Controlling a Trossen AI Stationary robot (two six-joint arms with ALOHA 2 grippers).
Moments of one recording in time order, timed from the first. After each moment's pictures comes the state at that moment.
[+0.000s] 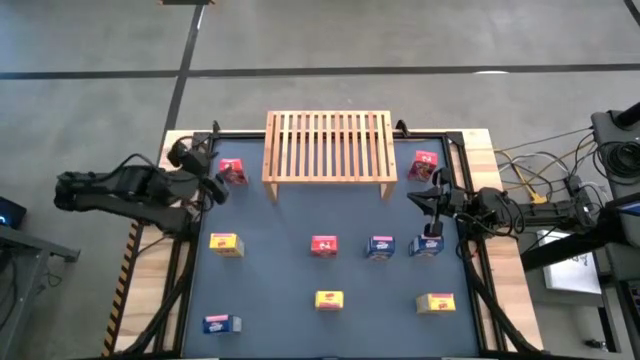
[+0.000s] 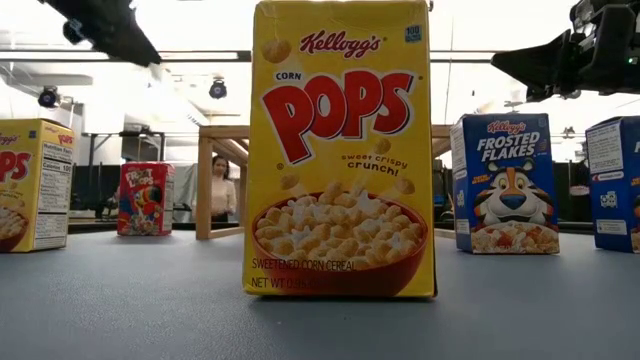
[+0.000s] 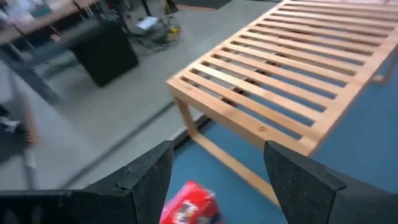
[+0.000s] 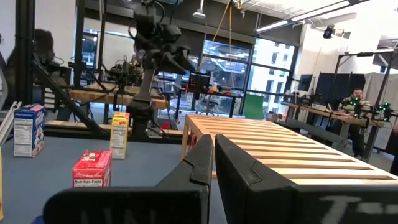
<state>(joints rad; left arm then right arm) -0.09 0.64 0.86 -0.91 -0.88 -0.37 -0.02 0.17 0.01 0.35 0.16 -0.20</state>
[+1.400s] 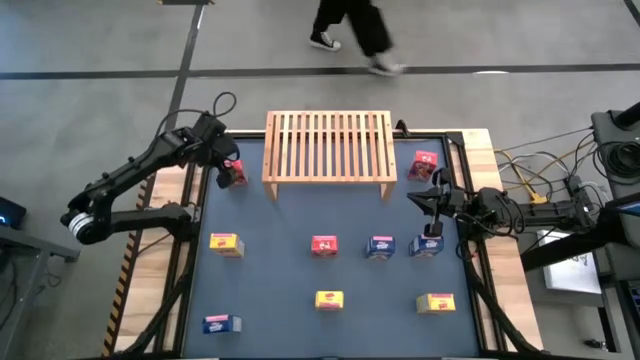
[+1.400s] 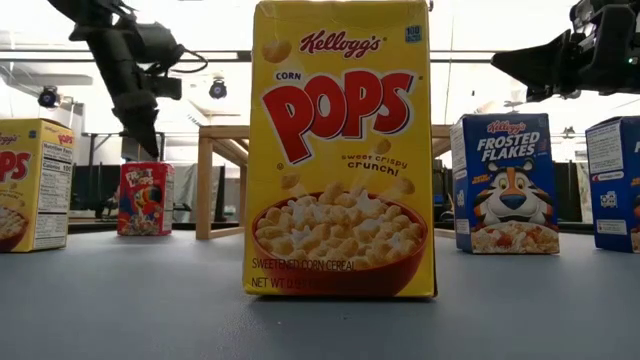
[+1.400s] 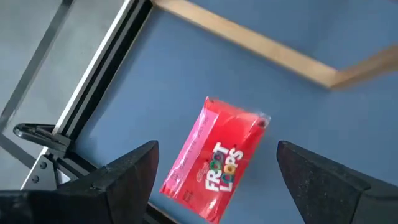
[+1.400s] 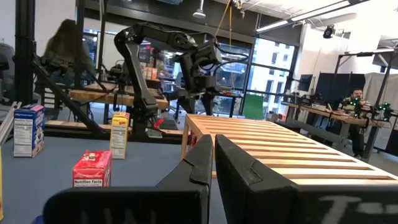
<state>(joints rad) 0.87 1.03 0.86 -0.91 -0.01 0.40 -0.02 0.17 0.01 0.35 0.16 -0.20</state>
